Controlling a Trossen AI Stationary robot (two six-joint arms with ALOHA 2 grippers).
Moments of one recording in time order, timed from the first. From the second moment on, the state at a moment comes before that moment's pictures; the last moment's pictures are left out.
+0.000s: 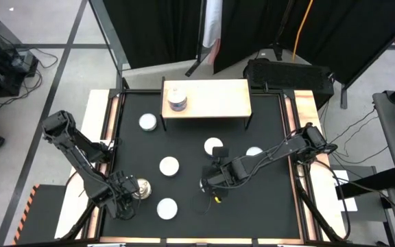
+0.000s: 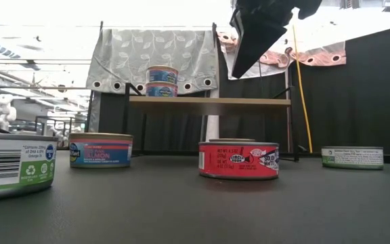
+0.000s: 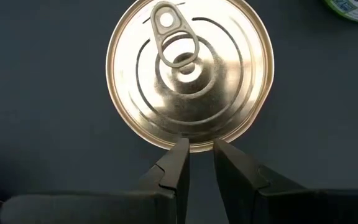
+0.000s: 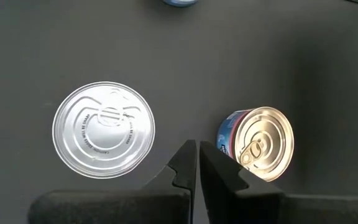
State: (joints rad) left arm -0.95 1.45 0.85 -0.91 -0.17 -1.38; right arm 0.37 1.91 1.62 -1.01 0.44 0.29
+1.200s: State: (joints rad) left arm -1.09 1.45 0.96 -0.90 -0.09 -1.53; right arm 0.37 1.91 1.62 -1.01 0.39 0.30
